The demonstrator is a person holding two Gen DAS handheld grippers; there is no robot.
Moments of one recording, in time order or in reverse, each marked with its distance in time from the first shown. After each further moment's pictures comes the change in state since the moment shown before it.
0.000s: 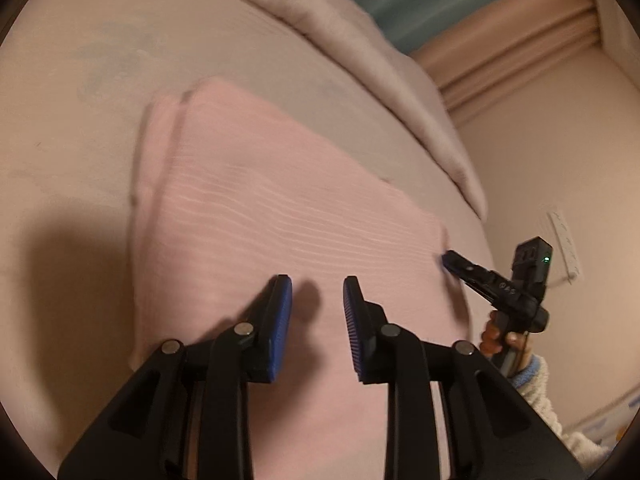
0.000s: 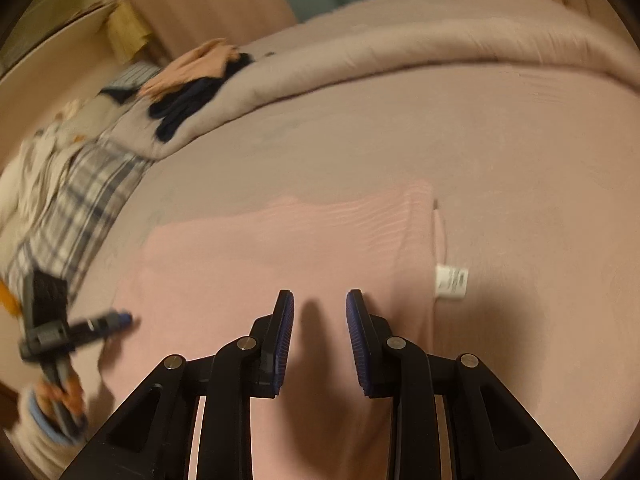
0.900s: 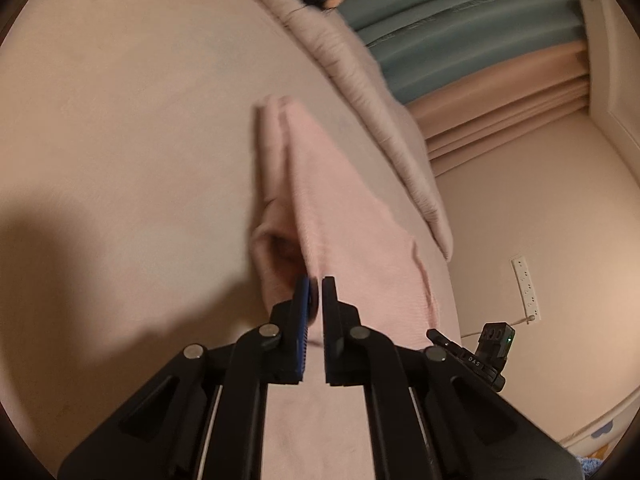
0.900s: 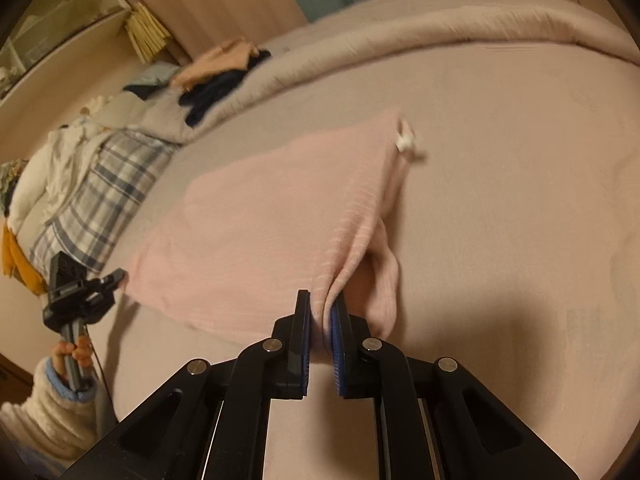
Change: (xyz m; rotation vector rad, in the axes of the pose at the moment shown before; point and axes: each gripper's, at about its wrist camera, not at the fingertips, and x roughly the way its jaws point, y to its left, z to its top) left arm -0.104 0.049 -0.076 -0.156 -0.123 -0.115; right arm -0.093 -0.006 -0.109 -0.012 0.016 0.042
